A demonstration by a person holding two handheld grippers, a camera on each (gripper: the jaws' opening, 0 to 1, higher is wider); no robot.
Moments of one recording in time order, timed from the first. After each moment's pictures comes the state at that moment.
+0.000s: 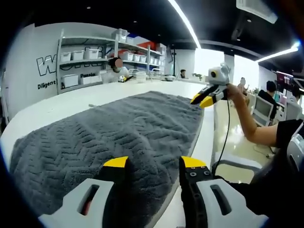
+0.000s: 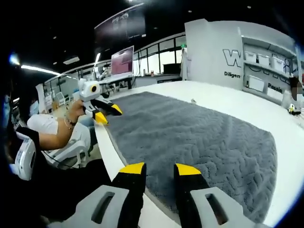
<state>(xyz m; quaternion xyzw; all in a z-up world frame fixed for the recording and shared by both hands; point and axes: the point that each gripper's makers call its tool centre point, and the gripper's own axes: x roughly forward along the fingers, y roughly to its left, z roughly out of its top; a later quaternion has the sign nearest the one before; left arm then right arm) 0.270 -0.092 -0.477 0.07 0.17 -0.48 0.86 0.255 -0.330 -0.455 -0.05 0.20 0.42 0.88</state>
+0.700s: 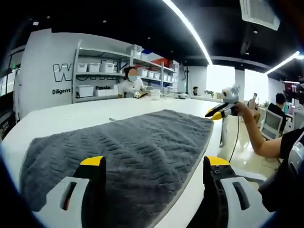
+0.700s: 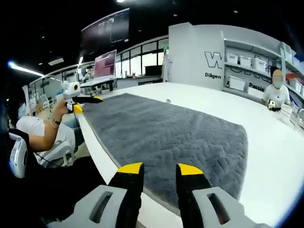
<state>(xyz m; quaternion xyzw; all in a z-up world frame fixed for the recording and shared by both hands) 0.276 -0.048 -0.449 0.02 0.12 -0.43 0.89 0.257 -0.393 -0.465 -0.08 0.23 0.33 0.91</state>
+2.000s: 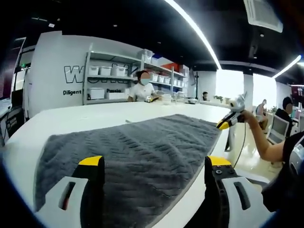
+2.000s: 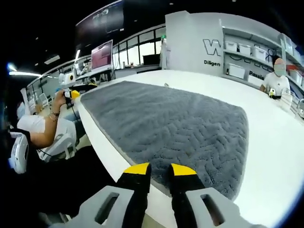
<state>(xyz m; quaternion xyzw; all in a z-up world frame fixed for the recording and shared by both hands) 0.278 0.000 -0.437 0.01 0.10 -0.38 0.92 0.245 -0.406 -0.480 -0.06 0.25 0.34 0.91</state>
